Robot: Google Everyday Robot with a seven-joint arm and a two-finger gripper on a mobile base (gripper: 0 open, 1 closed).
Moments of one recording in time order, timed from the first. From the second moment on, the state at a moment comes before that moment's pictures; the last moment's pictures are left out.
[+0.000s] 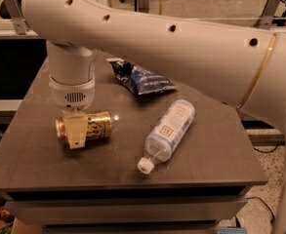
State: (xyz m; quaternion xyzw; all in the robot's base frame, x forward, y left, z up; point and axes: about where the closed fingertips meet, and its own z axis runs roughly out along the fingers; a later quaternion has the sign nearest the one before) arm 0.444 0.152 0.837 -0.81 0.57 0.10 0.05
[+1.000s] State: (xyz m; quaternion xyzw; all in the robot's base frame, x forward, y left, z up) arm 0.441 0.151 0.829 -0.81 0.57 0.11 0.04
